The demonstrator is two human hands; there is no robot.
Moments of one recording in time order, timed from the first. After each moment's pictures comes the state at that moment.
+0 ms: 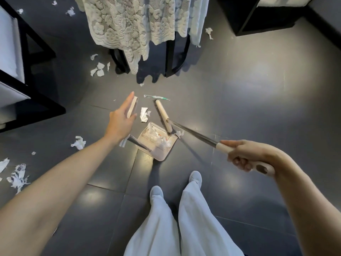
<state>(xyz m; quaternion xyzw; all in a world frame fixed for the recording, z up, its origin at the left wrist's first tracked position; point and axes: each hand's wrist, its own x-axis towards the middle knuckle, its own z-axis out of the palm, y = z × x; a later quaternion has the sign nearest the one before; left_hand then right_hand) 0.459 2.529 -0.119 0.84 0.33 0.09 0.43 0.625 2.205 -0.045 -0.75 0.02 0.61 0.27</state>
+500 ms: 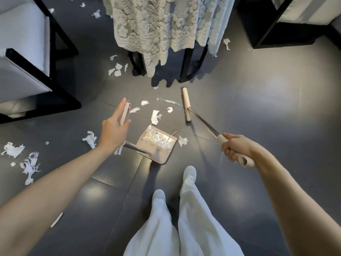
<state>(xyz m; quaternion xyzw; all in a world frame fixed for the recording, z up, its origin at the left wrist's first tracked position) 0.403 2.549 -0.104 0.80 0.42 0.14 0.40 0.637 2.269 -0.071 -0.76 0.05 0.56 0.33</state>
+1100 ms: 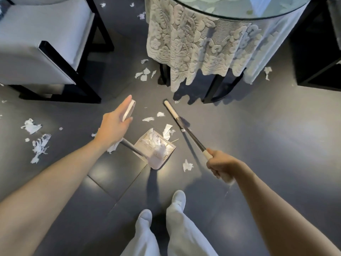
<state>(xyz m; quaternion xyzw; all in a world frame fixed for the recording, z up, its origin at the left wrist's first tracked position) 0.492 2.629 -0.117 0.77 0.52 0.13 0.35 0.752 2.403 -0.140 -0.78 -0.28 0.56 0.05</state>
